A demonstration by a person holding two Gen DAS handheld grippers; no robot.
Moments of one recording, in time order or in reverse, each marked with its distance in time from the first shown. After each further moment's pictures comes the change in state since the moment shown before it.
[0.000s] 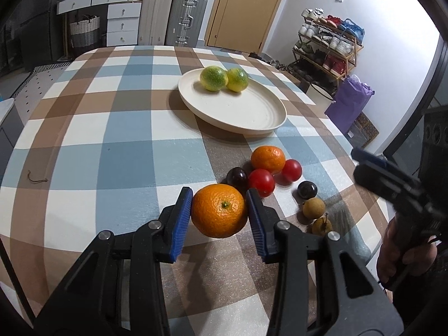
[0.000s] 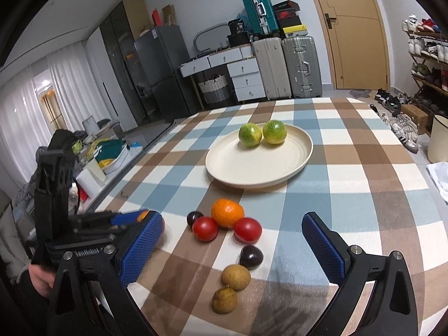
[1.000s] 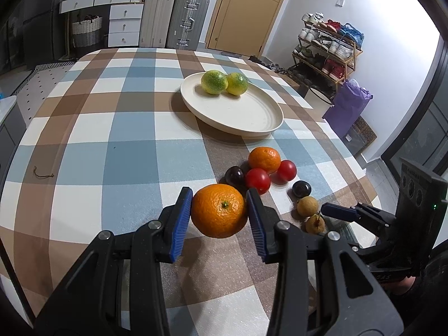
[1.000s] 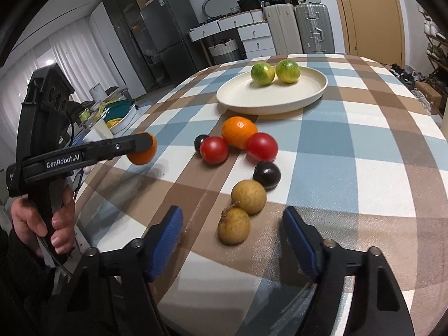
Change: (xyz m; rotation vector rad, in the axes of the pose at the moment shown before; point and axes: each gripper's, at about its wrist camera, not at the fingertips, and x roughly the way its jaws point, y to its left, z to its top) left arm -0.013 0.003 -0.002 -0.013 -0.010 -0.008; right arm 0.012 0.004 -0.061 -0.018 0.183 0.058
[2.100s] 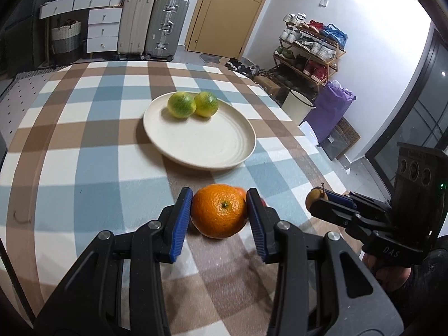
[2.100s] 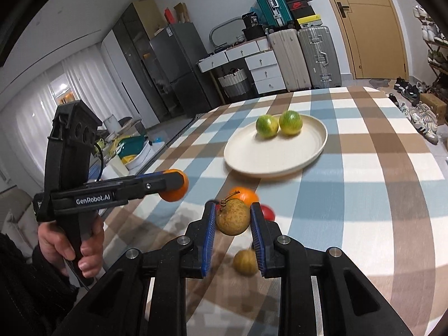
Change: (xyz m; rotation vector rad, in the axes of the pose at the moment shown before) left arm 0.014 -0.038 0.056 0.046 0.003 -0.103; right arm -0.031 -0.018 0.056 0.033 -0.159 0.085
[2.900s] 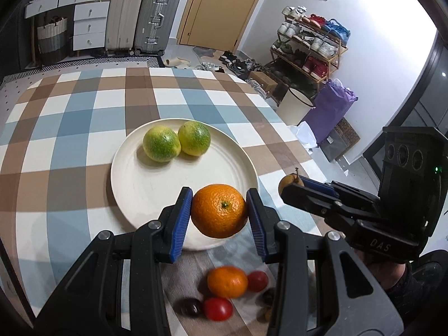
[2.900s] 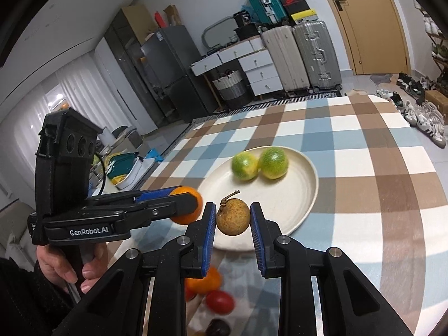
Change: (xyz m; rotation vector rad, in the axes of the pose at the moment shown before) left arm 0.090 0.005 0.097 -0.003 0.059 -0.024; right arm 0.060 -0.063 0.088 0.050 0.013 0.018
